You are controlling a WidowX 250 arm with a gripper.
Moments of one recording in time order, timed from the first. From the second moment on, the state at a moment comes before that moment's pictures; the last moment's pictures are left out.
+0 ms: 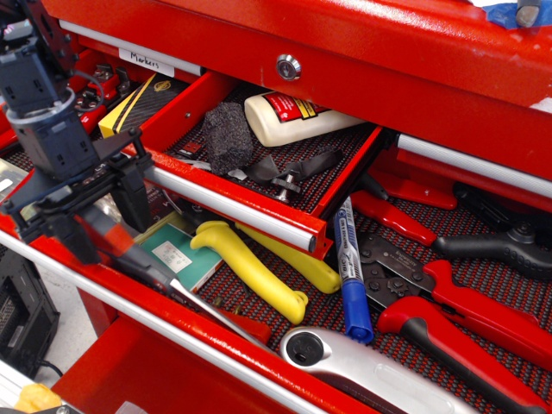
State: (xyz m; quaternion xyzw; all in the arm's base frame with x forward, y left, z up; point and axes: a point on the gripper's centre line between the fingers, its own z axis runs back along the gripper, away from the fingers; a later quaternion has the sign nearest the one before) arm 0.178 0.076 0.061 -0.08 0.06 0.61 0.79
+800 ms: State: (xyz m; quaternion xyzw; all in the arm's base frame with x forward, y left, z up) arm 0.185 0.090 0.139 -0.01 0.08 0.64 0.76
